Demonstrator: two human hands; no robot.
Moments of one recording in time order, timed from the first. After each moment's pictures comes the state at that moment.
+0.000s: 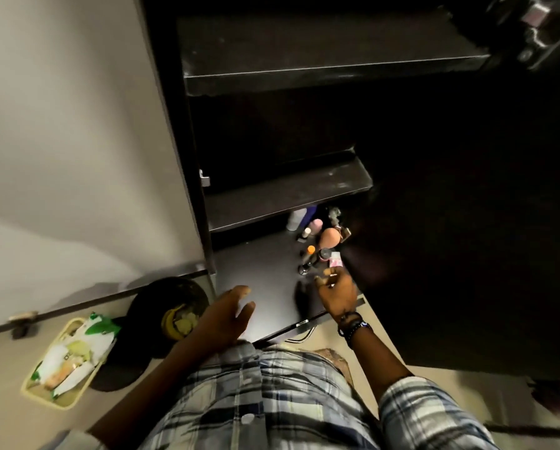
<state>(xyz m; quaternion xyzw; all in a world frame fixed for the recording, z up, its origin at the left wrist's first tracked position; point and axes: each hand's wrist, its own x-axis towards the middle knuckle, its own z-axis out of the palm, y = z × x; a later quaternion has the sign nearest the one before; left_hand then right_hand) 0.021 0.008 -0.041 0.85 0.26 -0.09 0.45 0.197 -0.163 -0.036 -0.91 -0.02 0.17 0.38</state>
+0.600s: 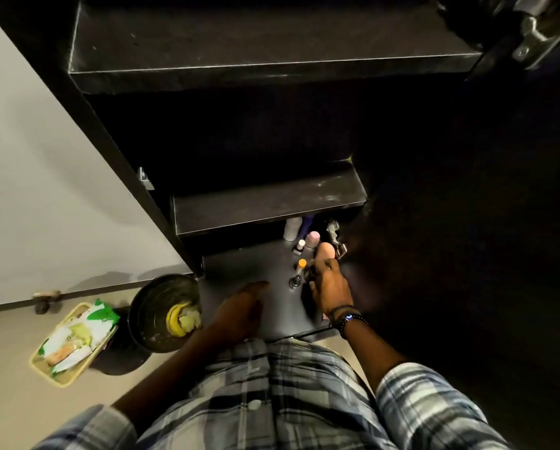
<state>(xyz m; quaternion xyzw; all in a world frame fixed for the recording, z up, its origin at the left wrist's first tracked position) 0.101 -0.046 -0.029 0.87 0.27 -0.14 0.39 0.281 -0.174 -0.061 -0.90 -0.33 0.20 0.20</state>
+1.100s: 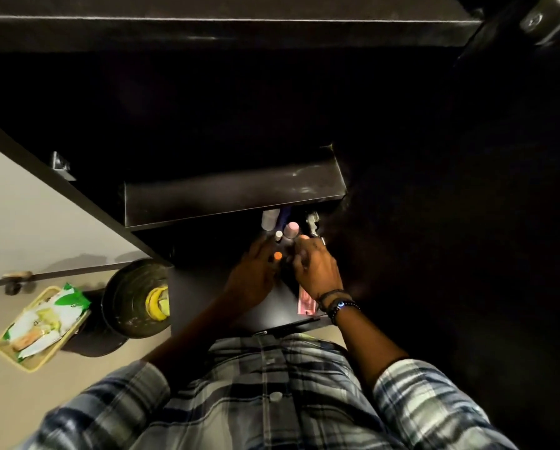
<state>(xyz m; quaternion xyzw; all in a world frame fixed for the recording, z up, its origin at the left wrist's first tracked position) 0.198 -0.068 -0.047 0.87 0.28 -0.02 0.40 0.326 -0.171 -0.057 -0.89 -0.37 0.17 0.21</state>
